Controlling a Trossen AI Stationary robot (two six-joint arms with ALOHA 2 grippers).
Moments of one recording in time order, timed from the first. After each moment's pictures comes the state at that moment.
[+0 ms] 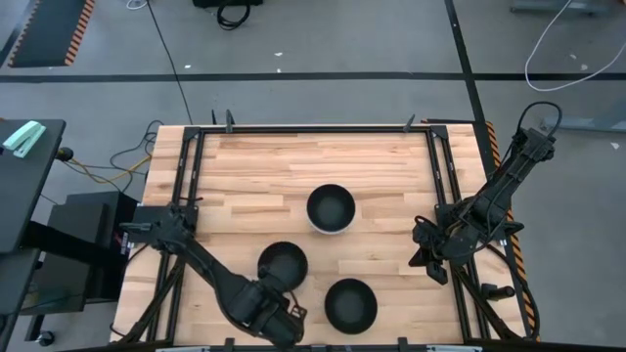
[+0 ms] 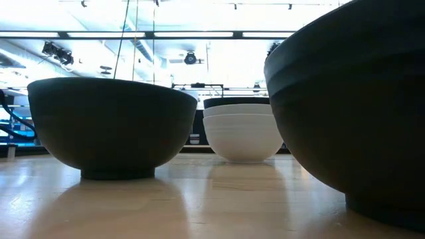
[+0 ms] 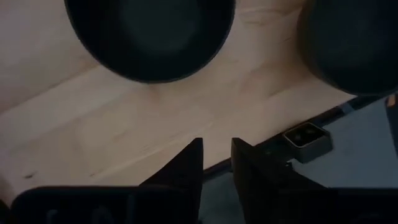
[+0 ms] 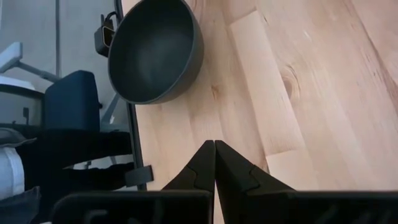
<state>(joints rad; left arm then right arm) -0.68 2.17 2.30 -1.57 -0.15 -1.81 0.81 0.90 0.72 -0.73 0.21 1.12</state>
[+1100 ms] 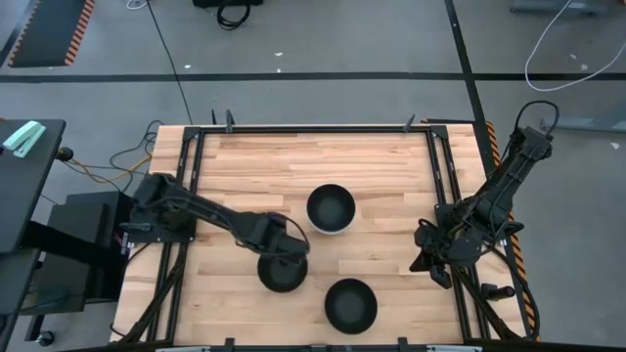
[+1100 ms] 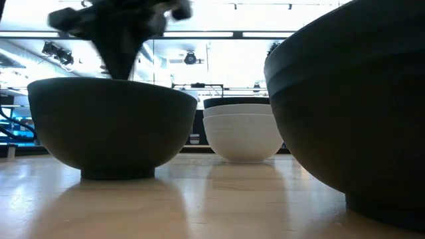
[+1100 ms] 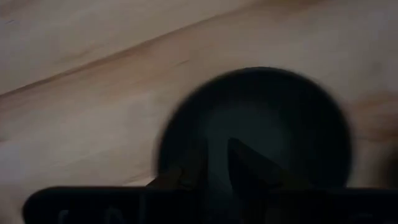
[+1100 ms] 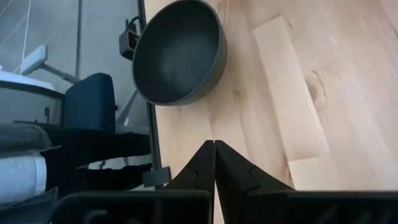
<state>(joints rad) -0.34 1.81 1.51 -1.19 -0.11 -1.58 0.86 0.90 0.72 -0.66 0.24 1.13</state>
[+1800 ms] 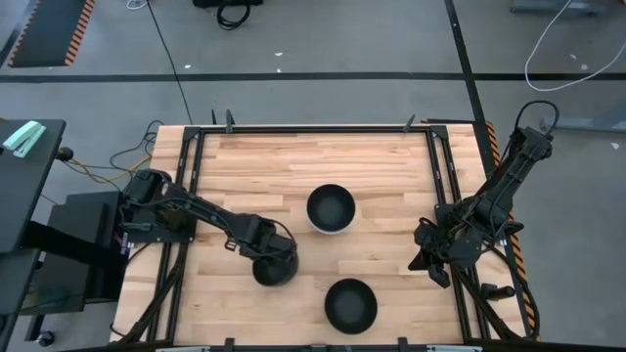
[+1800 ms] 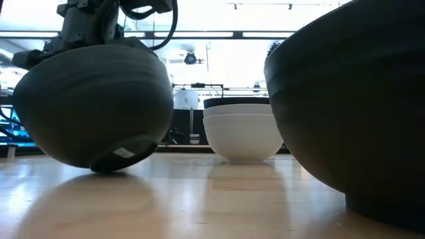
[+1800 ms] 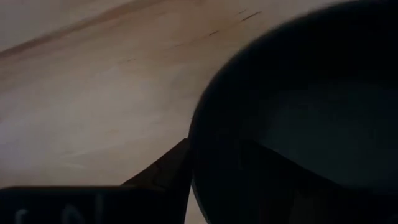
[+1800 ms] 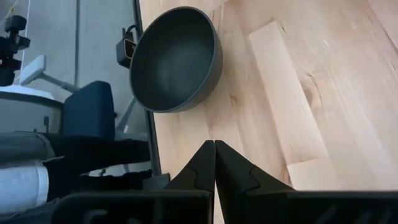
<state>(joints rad) -0.32 1.75 1.19 -0.96 0.05 -1.58 0.86 0.90 0.72 -0.66 0.26 1.16</state>
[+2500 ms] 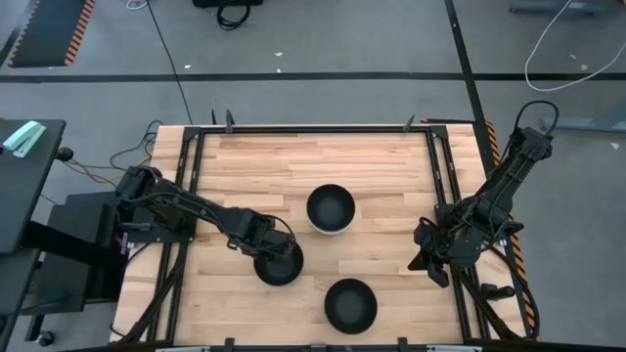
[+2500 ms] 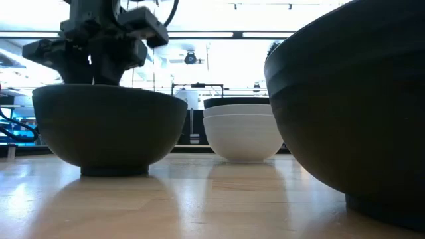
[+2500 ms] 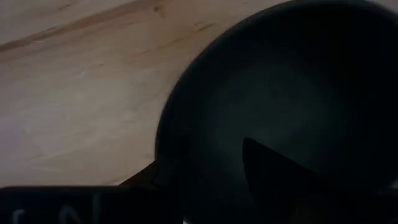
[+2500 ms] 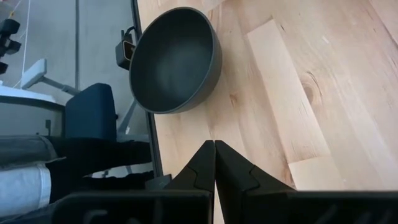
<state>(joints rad) -0.31 1.67 1.18 -0.90 0.04 -1.58 0.86 0.90 0.72 -0.66 0.26 1.18</state>
